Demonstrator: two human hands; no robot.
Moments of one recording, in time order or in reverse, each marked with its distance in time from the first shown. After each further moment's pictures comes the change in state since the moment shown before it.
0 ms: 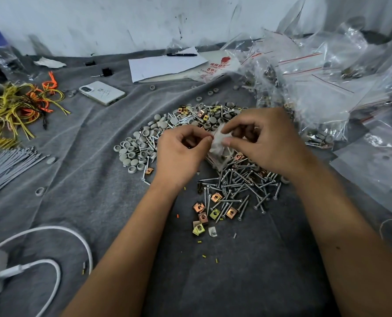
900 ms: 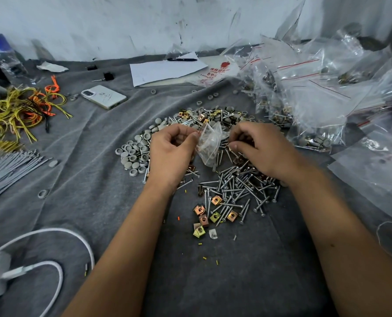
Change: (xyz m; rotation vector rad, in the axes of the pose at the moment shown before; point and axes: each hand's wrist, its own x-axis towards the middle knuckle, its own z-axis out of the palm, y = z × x) left_hand 0.001 0.008 -0.009 -0.125 0.125 -0.110; right_hand 0.000 0.017 0.008 -0.052 -0.166 0.188
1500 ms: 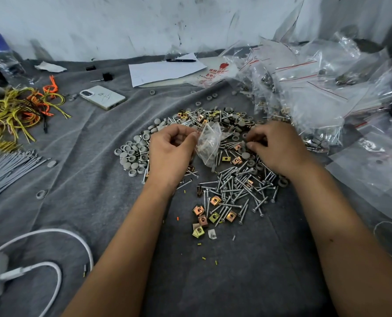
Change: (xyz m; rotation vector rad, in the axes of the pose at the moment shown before) left_hand 0.000 -0.001 0.000 -0.022 -0.013 0.004; right_hand -0.001 0.022 -0.010 -0.216 0.109 0.192
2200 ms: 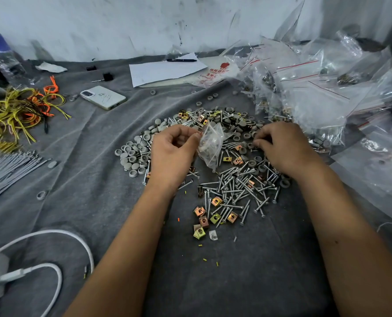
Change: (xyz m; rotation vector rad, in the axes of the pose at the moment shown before) left_hand 0.000 0.000 0.000 0.028 -0.024 0.016; right_hand 0.000 0.001 -0.003 -0.005 0.011 0.062
